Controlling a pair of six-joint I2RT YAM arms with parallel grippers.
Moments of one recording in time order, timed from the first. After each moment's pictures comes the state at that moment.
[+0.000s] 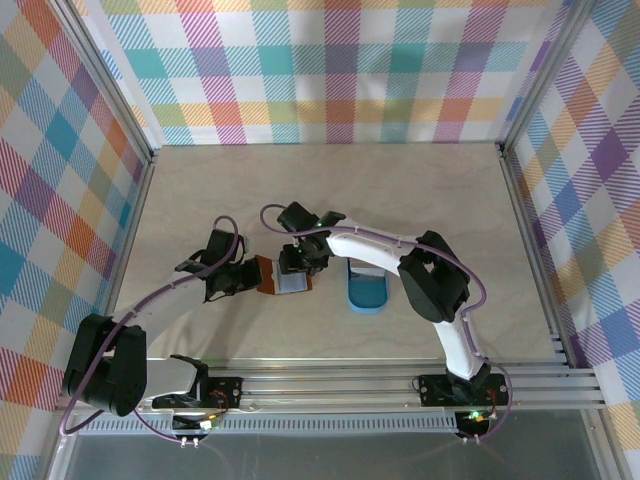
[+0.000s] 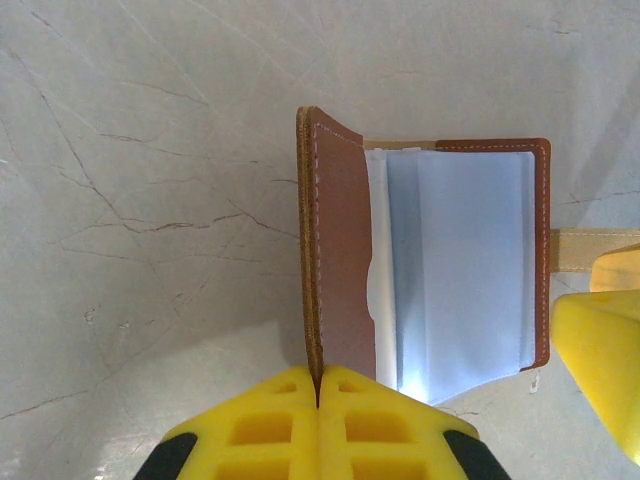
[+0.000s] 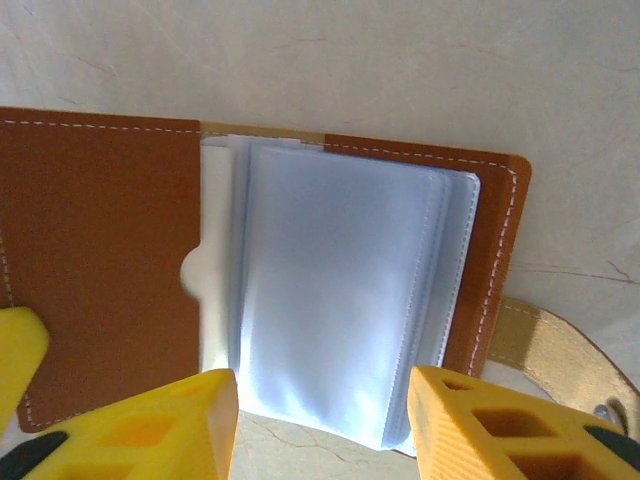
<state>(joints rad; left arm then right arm) -0.30 1.26 0.64 -0.39 0.18 -0.52 0.90 2.09 1.65 -0.72 -0.13 0.62</state>
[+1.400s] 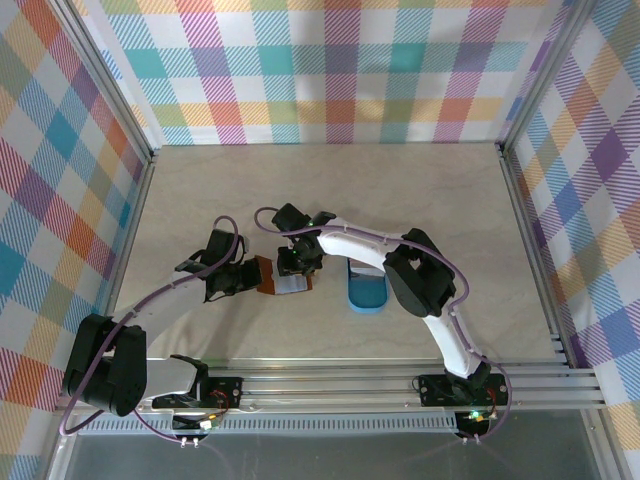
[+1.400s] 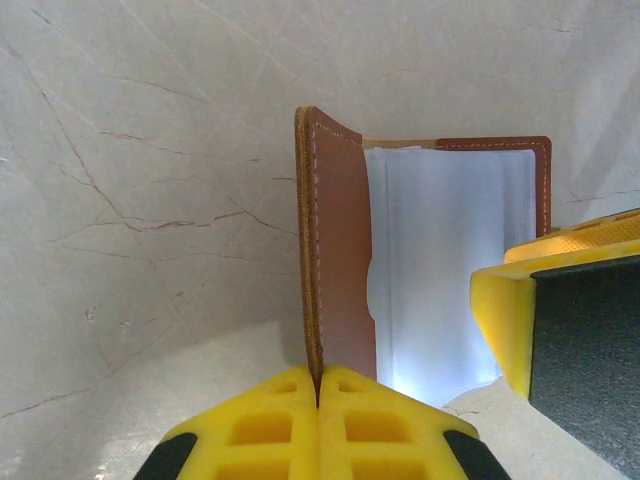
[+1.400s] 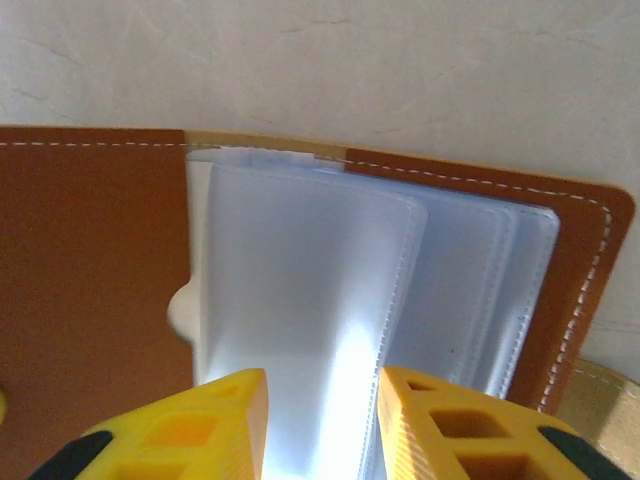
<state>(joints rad) -0.30 1.26 0.64 -0.39 0.18 -0.52 0.90 2.20 1.73 -0.75 -0.19 0.61</state>
